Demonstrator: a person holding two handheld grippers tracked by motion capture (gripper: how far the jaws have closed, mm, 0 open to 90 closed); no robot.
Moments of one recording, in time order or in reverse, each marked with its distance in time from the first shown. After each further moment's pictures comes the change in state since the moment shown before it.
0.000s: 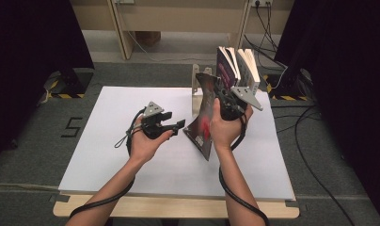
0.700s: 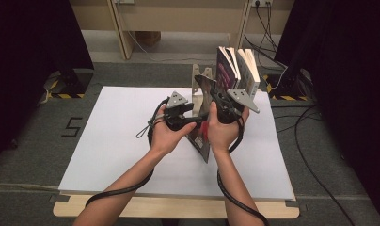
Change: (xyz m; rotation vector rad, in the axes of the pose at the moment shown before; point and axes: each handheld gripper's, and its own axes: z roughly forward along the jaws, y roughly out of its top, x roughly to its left) left arm -0.043 0.037 0.033 -0.023 -0.068 0.039; right arm 0.007 -0.006 -0.003 0.012 0.023 -0.002
